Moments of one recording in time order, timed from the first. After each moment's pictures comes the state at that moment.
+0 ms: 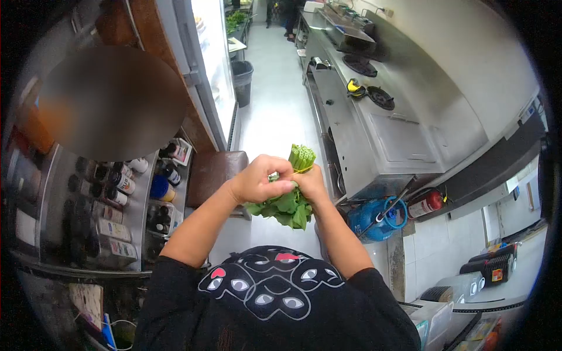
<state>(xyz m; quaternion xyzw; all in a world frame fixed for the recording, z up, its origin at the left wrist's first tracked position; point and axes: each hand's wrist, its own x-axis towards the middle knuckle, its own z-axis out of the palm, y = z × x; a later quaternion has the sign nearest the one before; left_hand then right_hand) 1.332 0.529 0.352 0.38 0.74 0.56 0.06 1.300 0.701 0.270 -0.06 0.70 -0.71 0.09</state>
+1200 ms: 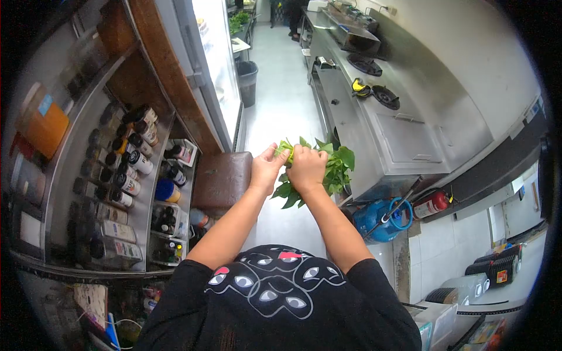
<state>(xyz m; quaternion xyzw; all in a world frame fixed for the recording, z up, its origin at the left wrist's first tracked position) 1.294 0.567 0.258 -0.11 0.58 0.80 -0.05 1.265 0.678 0.249 -0.16 0.96 -0.08 -0.22</state>
